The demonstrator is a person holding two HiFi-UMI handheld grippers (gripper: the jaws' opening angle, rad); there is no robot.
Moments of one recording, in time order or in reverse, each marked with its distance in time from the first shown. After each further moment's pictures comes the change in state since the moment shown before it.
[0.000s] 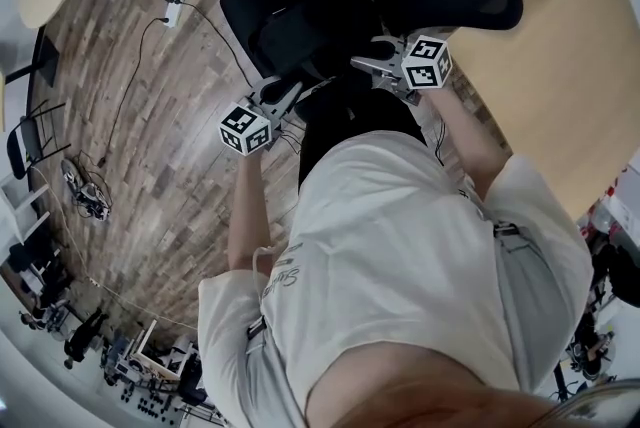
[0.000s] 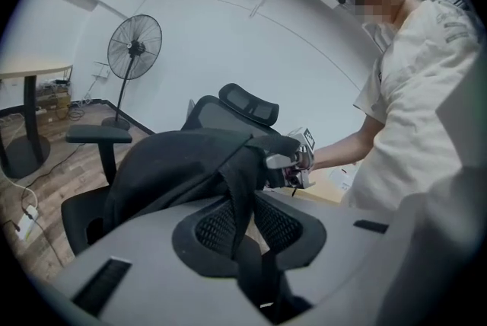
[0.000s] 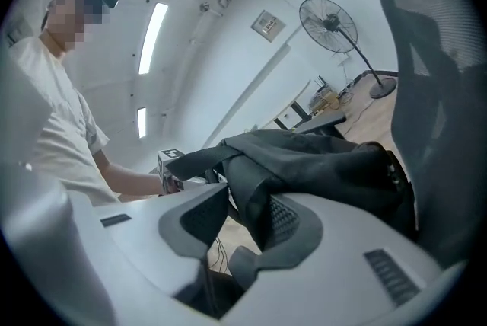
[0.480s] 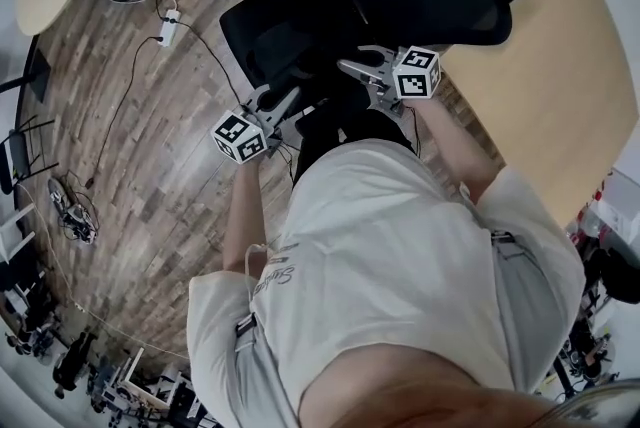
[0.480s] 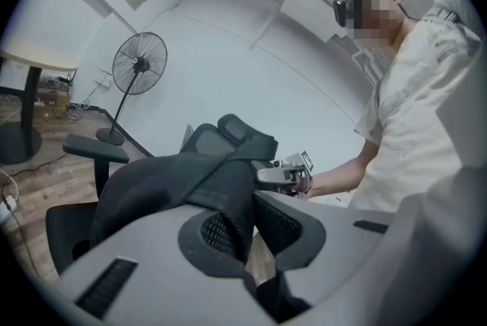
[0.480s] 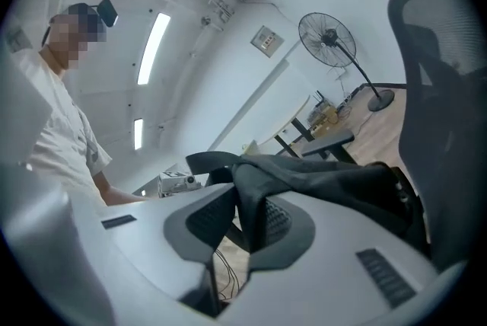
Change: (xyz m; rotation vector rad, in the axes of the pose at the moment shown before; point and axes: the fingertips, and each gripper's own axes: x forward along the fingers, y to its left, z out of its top) left arm -0.029 0.016 0.038 -0.029 -0.202 -0.068; right arm 0.038 0.021 0.049 0.002 -0.124 -0.024
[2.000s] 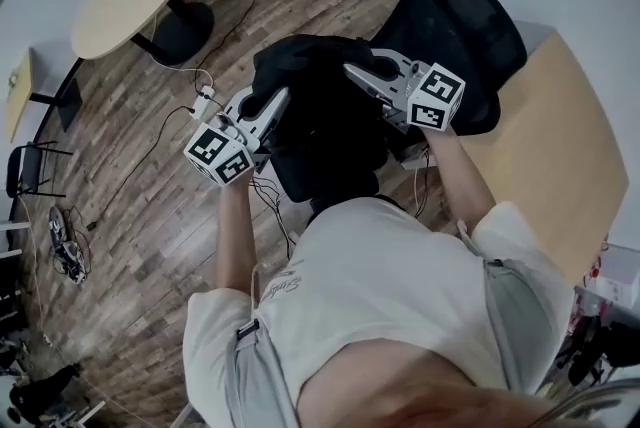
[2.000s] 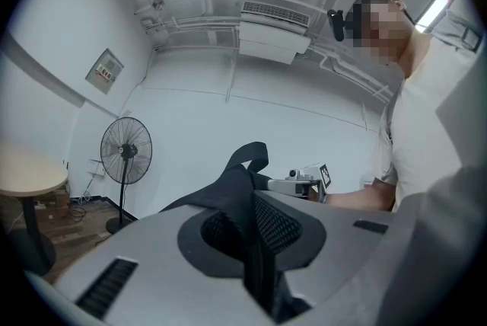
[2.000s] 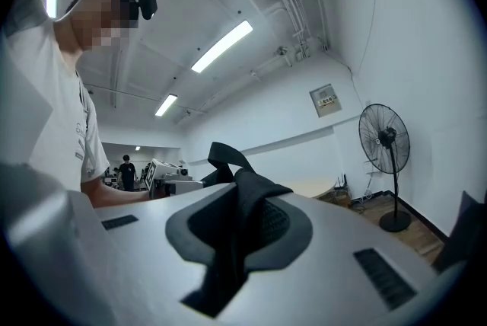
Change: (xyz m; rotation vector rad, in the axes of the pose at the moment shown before) left arm -0.048 -0.045 0.254 0.352 -0.299 0.079; right arm 0.013 0.129 0.235 -0.604 -0.204 0.027
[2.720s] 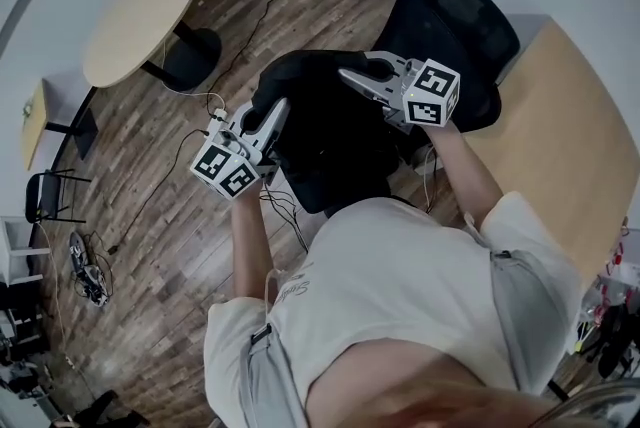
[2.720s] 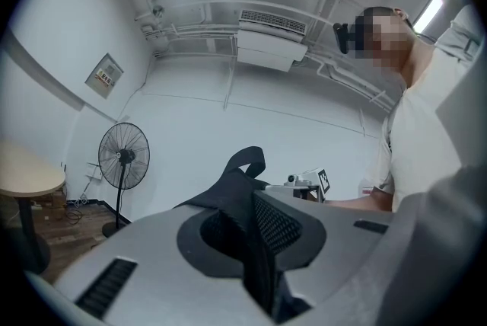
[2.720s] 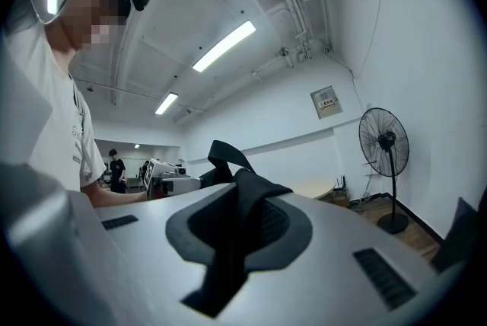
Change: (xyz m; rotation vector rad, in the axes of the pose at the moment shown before) left arm -0.008 -0.024 0.025 0.008 -0.050 -0.006; right arm -0.007 0.018 0.021 -0.029 0.008 0.002
